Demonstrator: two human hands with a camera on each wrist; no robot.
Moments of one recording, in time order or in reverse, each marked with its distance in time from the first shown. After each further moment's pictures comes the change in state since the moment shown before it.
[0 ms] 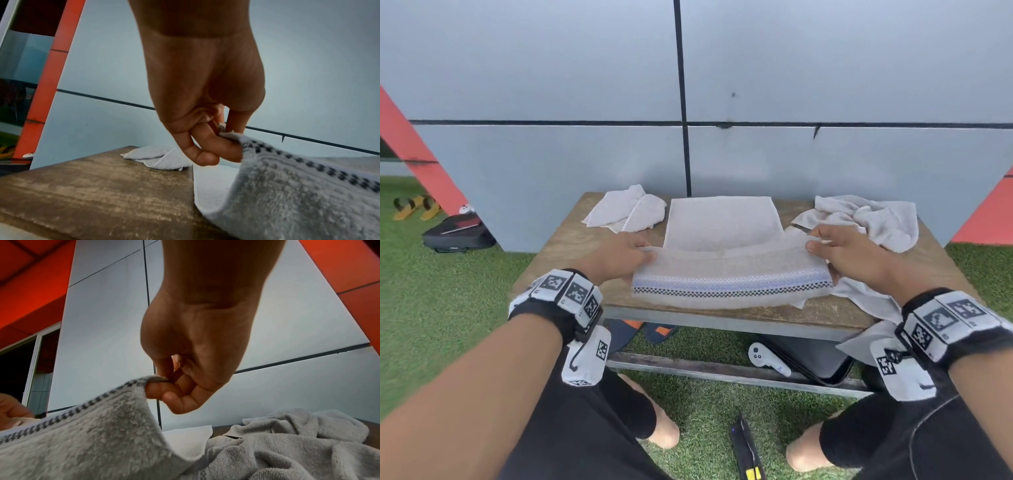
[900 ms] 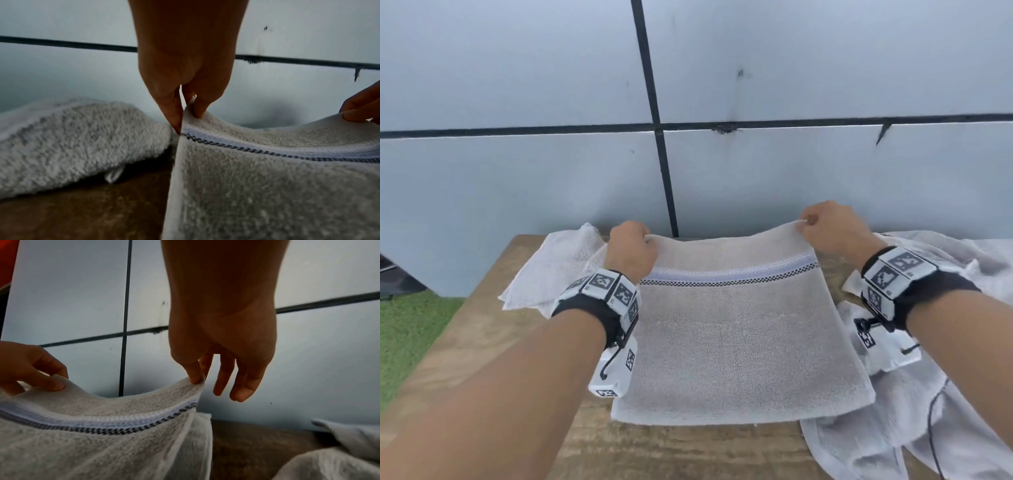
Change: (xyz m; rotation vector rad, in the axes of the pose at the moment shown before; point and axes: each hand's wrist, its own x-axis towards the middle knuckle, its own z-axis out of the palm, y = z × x) left_hand 0.320 -0.008 0.038 0.181 0.341 -0.031; right_hand 0.334 0.036 0.005 -0.475 0.189 0.162
